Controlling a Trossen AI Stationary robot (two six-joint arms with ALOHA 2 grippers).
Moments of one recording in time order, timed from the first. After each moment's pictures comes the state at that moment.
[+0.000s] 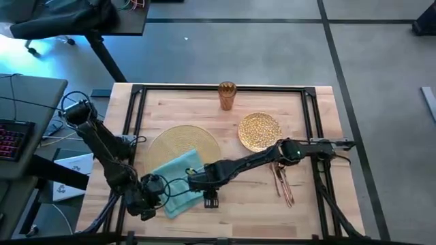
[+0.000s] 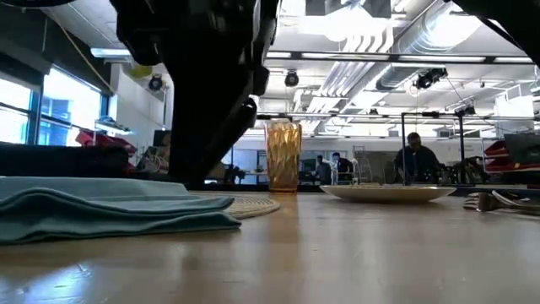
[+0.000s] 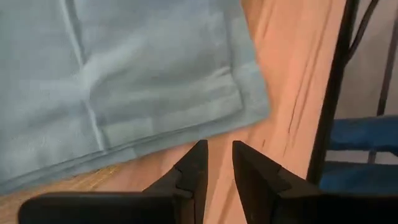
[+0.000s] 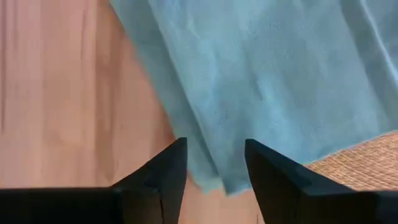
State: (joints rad) left arm -0.97 1.35 0.73 -0.49 -0.21 -1.28; right arm 0.31 2.49 2.24 -1.04 -0.08 0.28
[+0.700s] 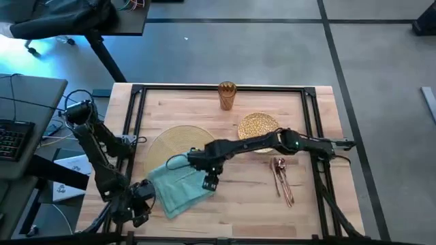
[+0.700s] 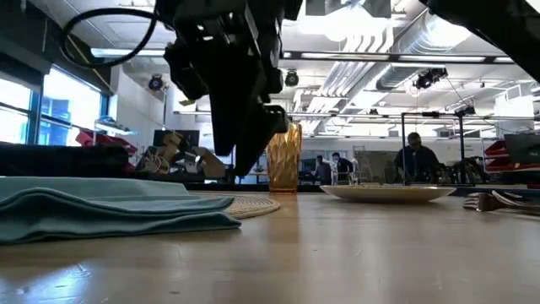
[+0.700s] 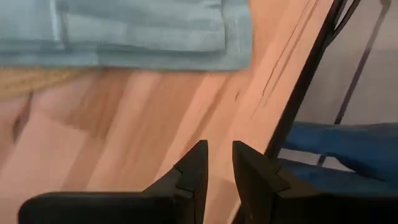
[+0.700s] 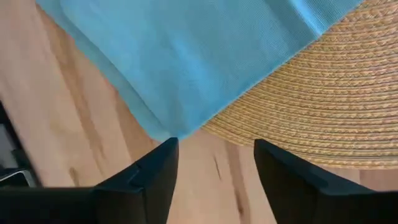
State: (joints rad) left arm -1.17 1.36 0.73 -0.47 -0.26 -1.69; right arm 0.15 2.46 2.24 -1.18 -0.32 0.41
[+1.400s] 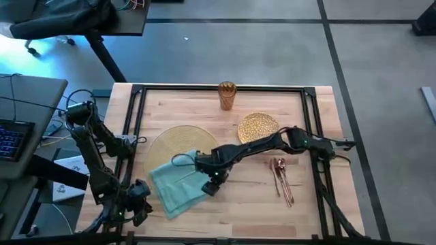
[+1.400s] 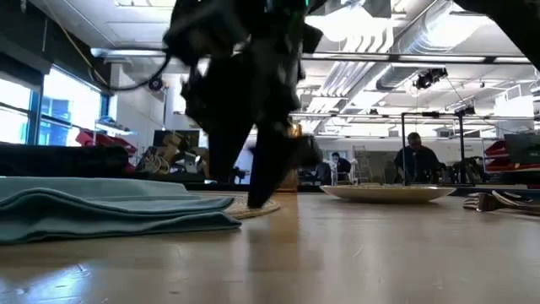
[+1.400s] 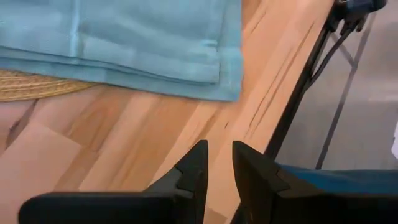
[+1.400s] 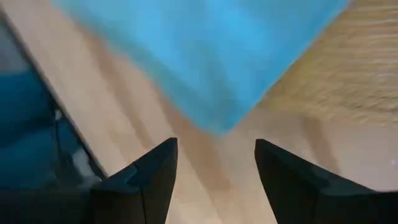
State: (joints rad) left arm -1.24 1.37 0.73 -0.47 -0.47 -1.83; right arm 0.18 2.36 1.85 -0.74 -0.46 0.84
